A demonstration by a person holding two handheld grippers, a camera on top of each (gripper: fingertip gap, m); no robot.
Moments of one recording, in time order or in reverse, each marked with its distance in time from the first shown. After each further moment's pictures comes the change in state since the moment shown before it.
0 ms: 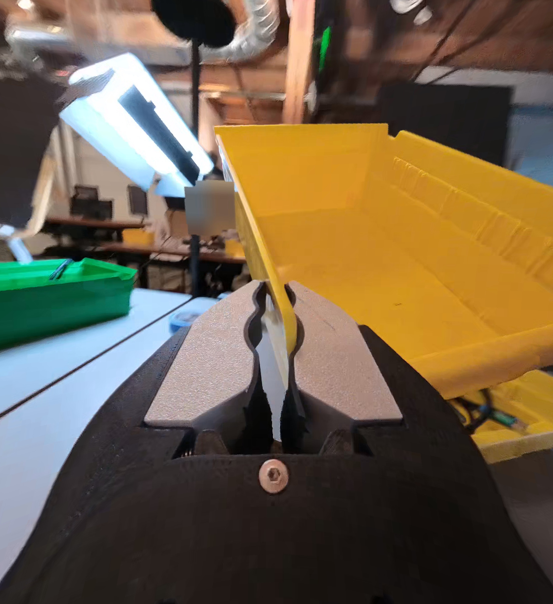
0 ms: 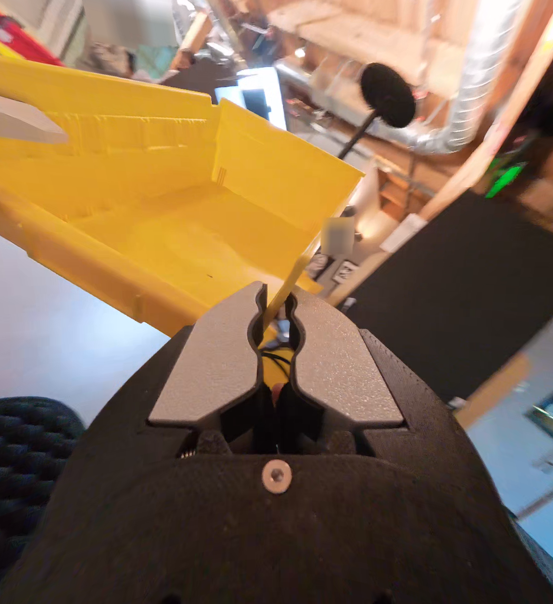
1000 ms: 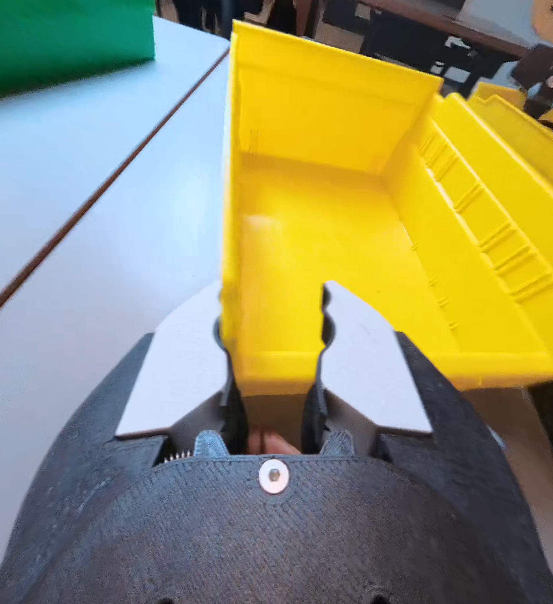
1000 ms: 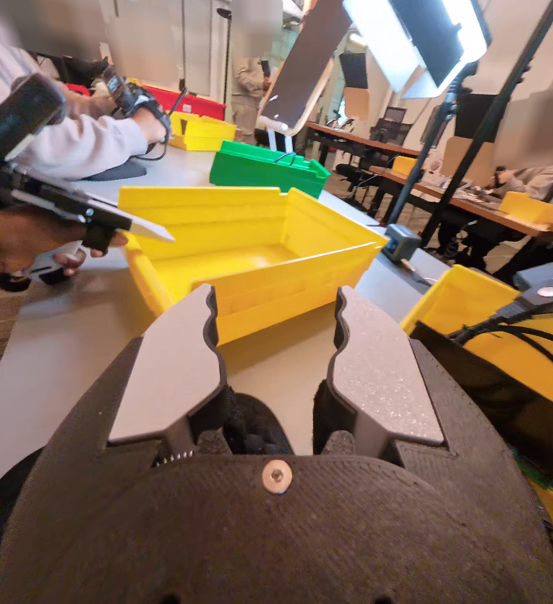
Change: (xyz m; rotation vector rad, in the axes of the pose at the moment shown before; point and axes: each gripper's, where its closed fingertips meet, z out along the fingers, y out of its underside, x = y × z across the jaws) left arm -0.162 0.146 -0.026 -0.715 -0.026 -0.114; right arm -0.122 0.033 0.036 -0.104 -0.457 0.524
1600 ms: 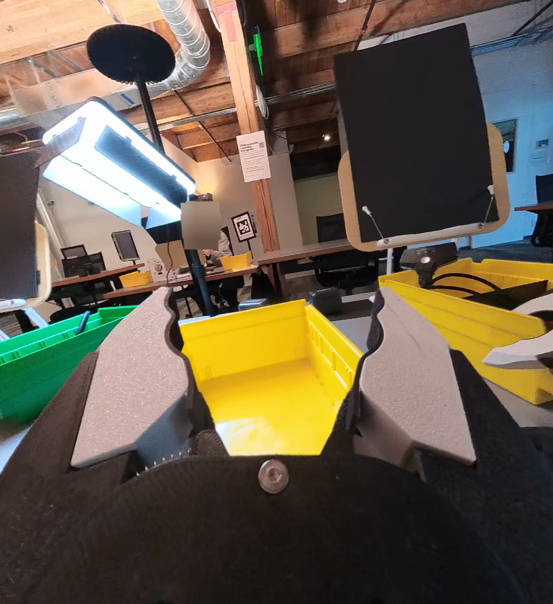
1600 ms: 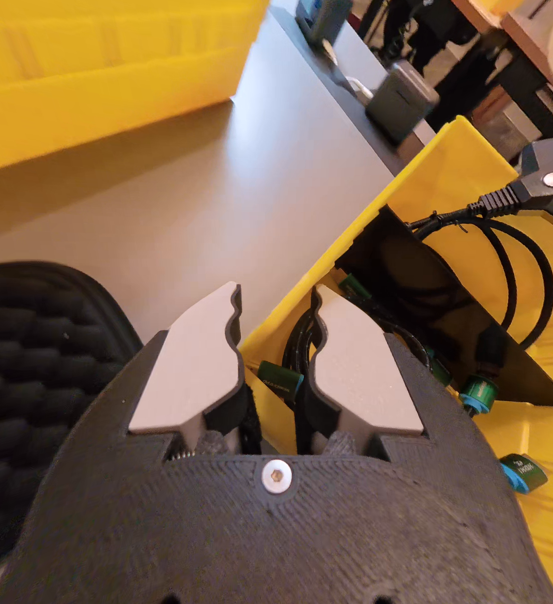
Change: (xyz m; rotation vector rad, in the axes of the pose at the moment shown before) left arm 0.130 -0.101 -0.070 0.723 0.072 0.391; right arm 0.101 0.106 -0.026 -0.592 0.260 -0.099
